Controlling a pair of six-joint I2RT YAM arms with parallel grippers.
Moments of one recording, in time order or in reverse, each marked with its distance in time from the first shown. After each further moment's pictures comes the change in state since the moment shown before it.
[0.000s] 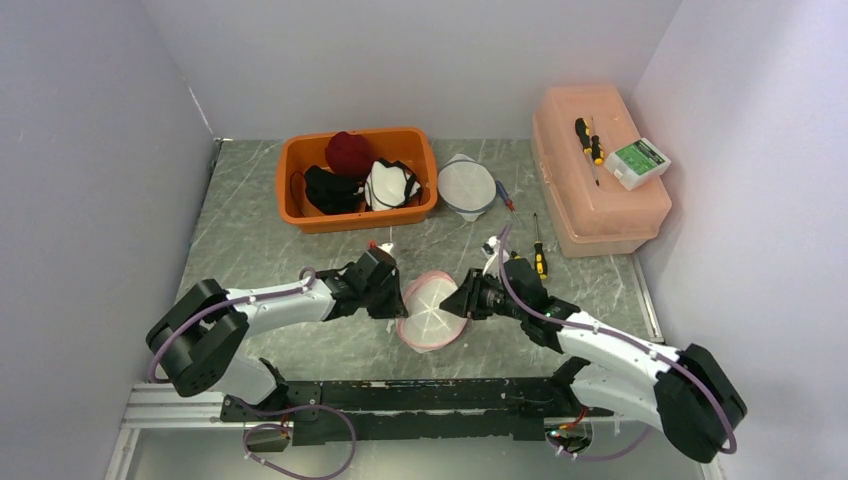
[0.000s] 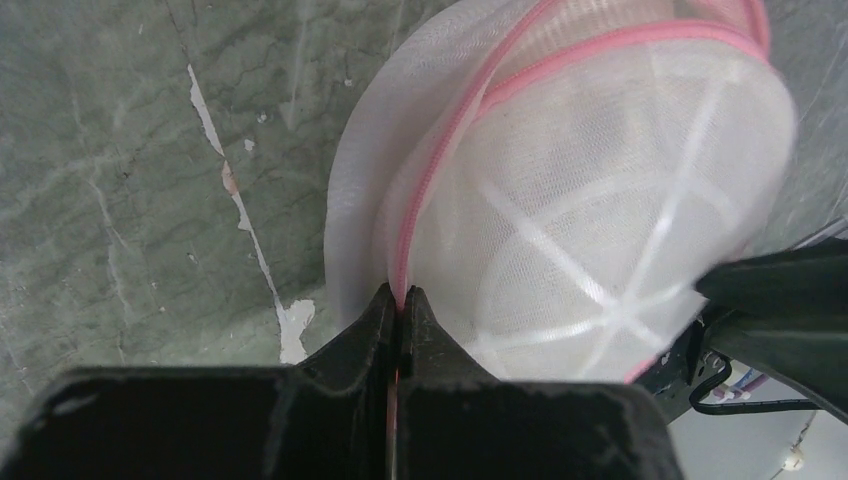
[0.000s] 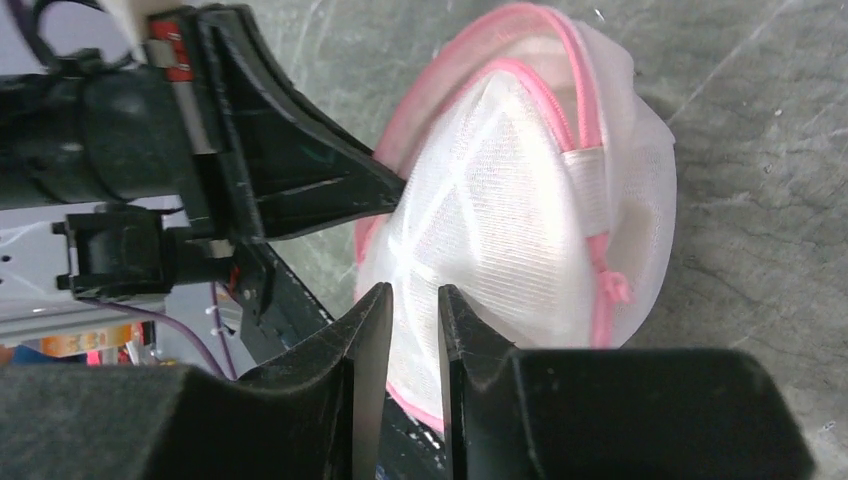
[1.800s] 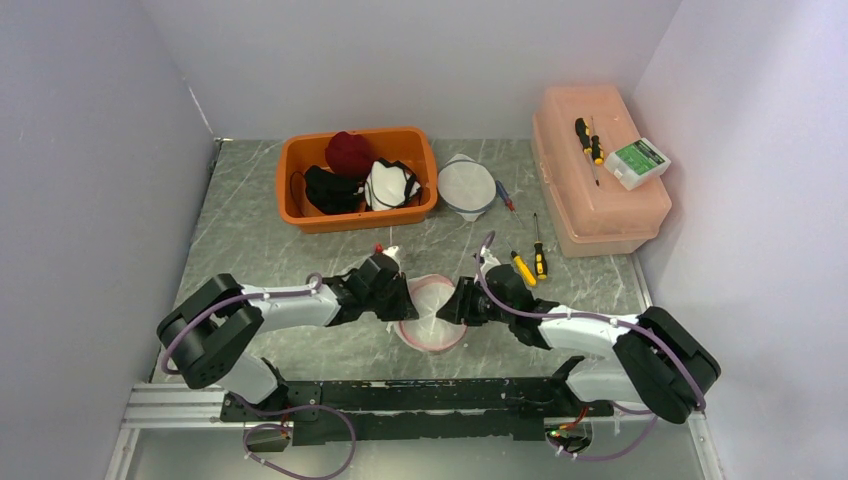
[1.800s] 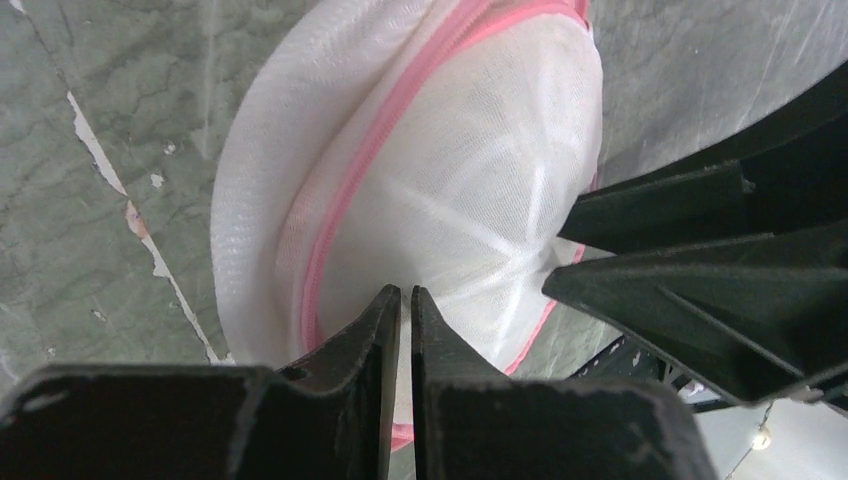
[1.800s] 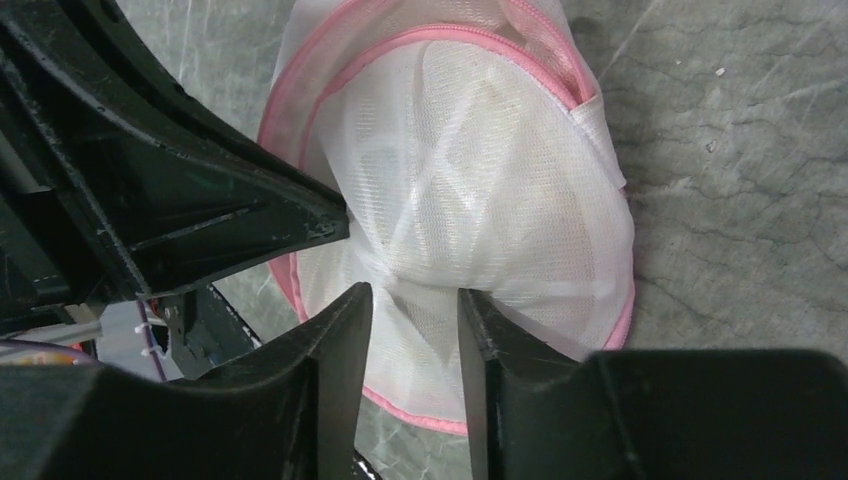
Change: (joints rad) left arm -0.022 0.050 -0.049 0.185 0.044 -0.029; right arm 0.020 0.248 -0.053 0.175 0.055 -0.008
